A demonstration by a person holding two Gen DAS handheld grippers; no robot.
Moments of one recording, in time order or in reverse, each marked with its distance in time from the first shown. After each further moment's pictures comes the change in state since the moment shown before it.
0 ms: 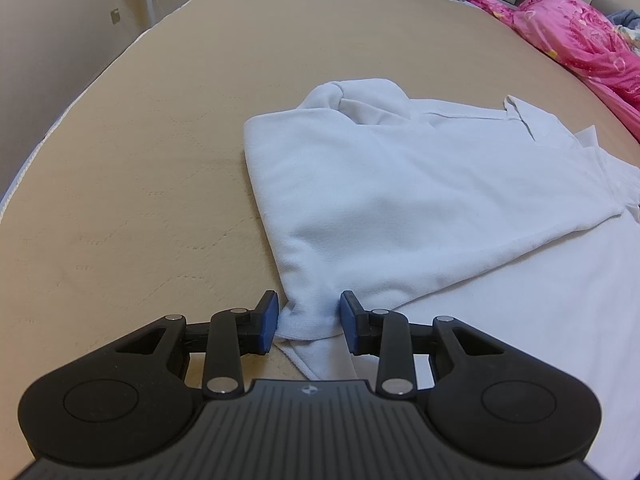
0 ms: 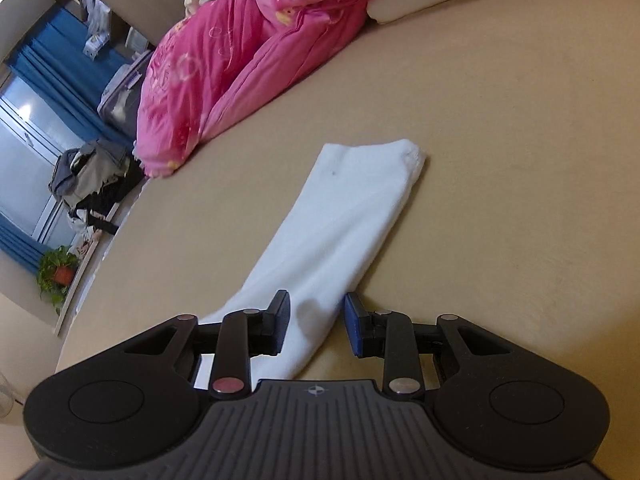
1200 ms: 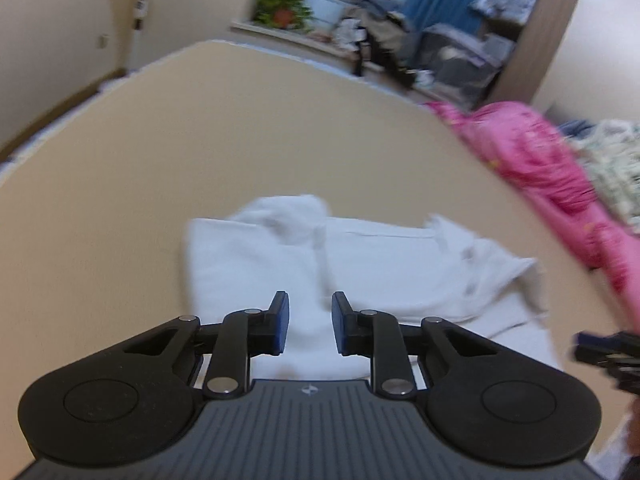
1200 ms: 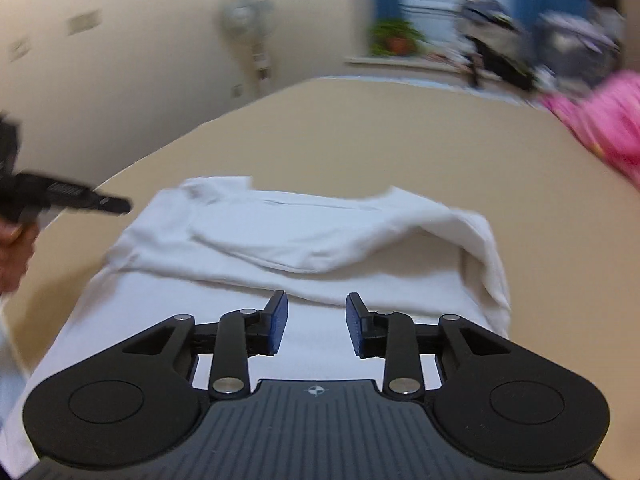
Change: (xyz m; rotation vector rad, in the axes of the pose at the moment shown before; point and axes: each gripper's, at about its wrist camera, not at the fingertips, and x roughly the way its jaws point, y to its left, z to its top) left arm -0.047 -0.002 0.023 -0.163 -0.246 -0.276; right arm -0.219 0.204 -0.276 -1.171 0.352 0.552
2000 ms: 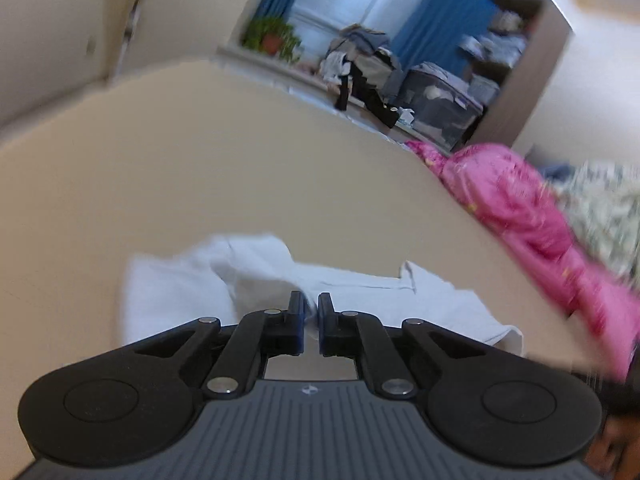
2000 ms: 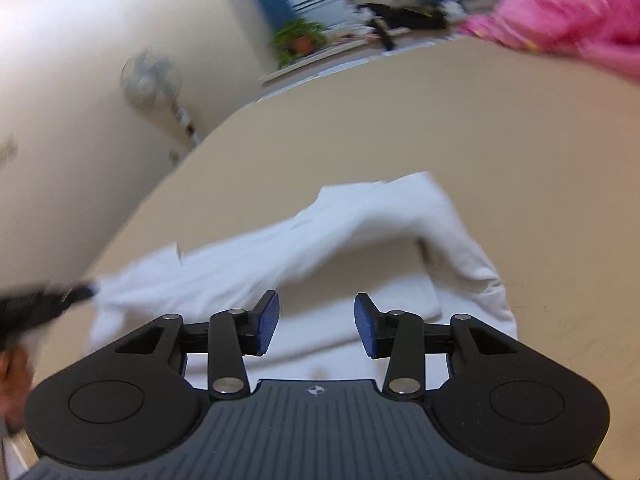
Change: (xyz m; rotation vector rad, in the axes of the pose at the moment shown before) left arm 0.024 -0.006 0.015 -0.021 -0.117 -0.023; right arm 0.061 -0.087 0.003 0.433 -0.077 0.014
